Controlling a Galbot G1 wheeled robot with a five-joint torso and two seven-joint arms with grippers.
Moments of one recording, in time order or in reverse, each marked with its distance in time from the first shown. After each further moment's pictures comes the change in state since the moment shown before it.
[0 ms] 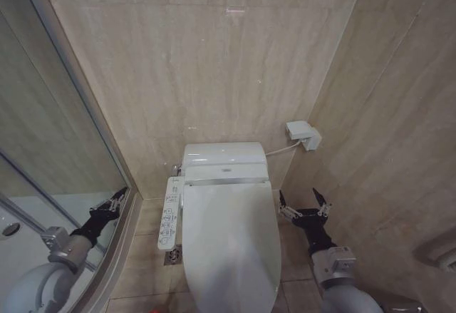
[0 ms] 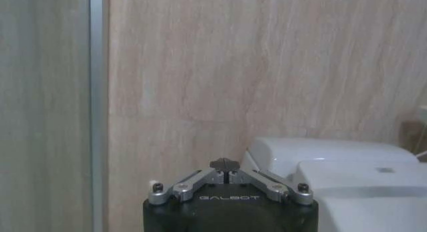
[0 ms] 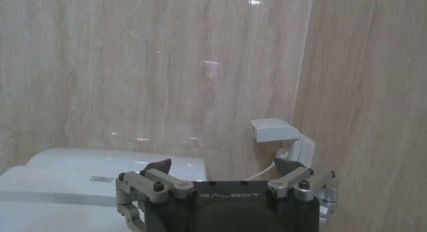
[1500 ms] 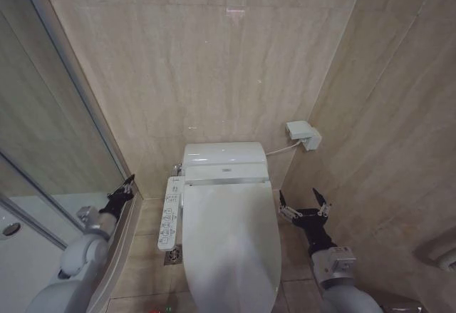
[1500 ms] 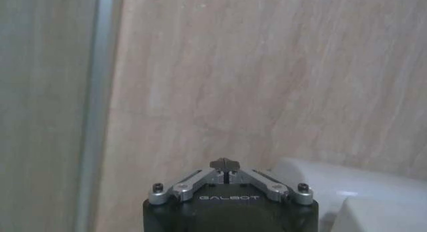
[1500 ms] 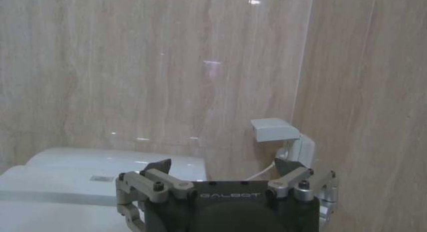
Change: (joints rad) left arm -0.313 0.003 0.293 0.272 -0.066 -0.137 -0.225; right arm 0.000 0.000 0.000 0.000 0.000 0.000 0.000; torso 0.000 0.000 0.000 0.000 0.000
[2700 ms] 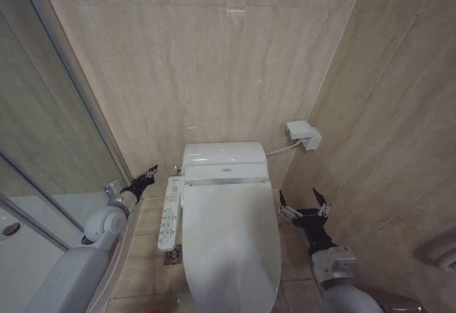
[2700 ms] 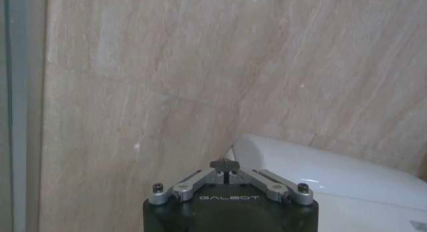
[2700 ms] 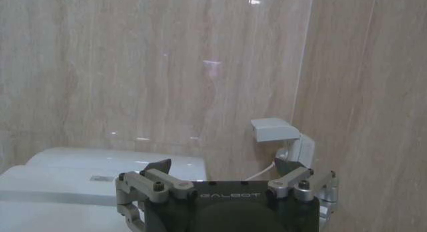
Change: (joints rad) left arm -0.176 0.060 0.179 0.003 -0.185 0.245 -0.129; right arm 0.000 0.000 0.000 0.000 0.000 0.000 0.000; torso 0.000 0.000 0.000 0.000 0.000
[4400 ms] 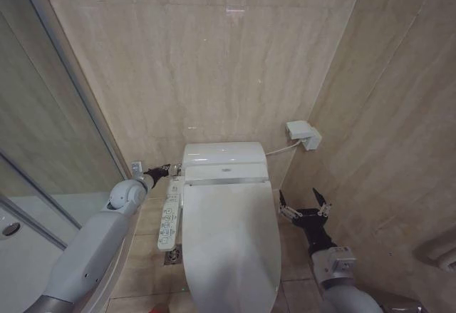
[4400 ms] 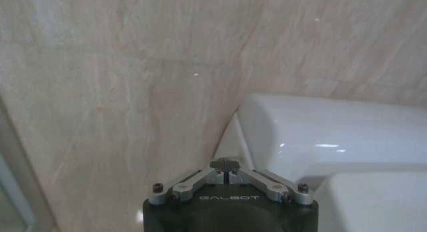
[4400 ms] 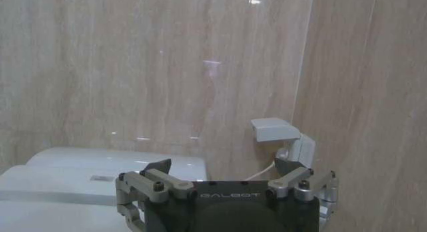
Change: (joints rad) left arm -0.279 -0.009 0.220 0.223 0.049 0.179 -0.064; right arm 0.000 0.000 0.000 0.000 0.000 0.000 0.000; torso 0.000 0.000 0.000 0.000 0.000
